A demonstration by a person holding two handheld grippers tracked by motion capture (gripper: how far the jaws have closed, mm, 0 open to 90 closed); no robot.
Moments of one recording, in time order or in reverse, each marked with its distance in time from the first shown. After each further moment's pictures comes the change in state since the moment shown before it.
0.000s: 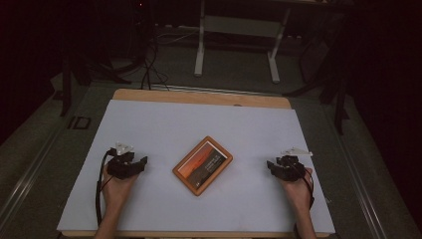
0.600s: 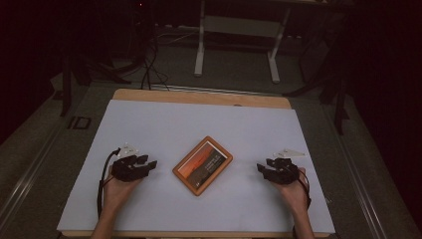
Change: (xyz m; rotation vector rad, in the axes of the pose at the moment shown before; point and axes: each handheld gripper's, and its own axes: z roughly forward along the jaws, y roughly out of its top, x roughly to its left) left arm -0.008 0.002 -0.007 -0.039 -0.275 0.082; right arm 0.031 0.010 -0.016 -0.027 0.132 -0.068
